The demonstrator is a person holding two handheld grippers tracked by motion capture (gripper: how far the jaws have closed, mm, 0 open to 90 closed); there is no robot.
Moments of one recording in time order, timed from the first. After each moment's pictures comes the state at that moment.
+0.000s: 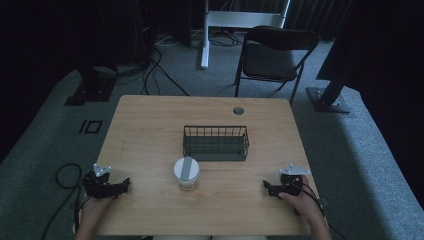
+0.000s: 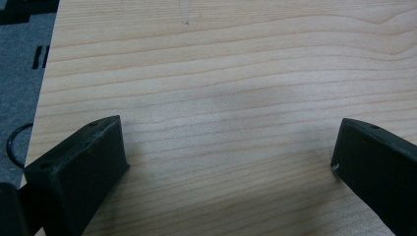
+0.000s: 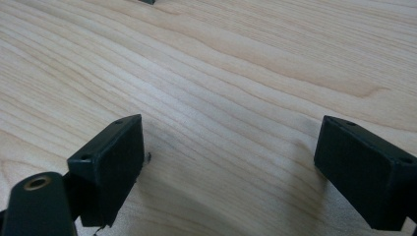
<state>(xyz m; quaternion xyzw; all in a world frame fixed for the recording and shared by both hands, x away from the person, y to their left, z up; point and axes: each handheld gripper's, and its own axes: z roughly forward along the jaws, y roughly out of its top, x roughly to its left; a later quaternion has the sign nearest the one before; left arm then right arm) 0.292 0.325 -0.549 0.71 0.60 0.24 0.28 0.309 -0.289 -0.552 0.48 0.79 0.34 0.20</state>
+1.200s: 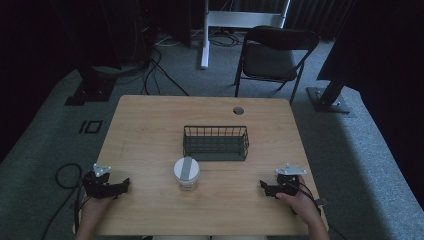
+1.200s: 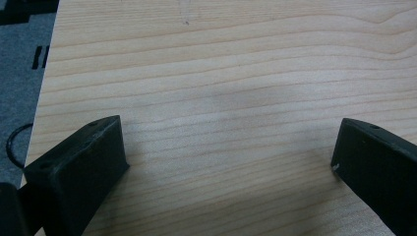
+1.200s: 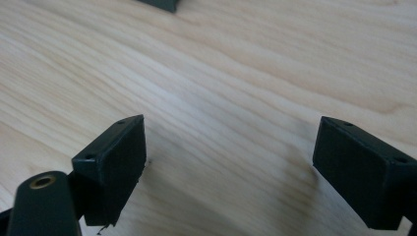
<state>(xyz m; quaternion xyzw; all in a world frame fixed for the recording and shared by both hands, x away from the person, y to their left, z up) 0.292 0.326 -0.549 0.71 0.60 0.24 0.28 0.308 -0.277 -0.548 0.47 0.79 0.34 0.20</state>
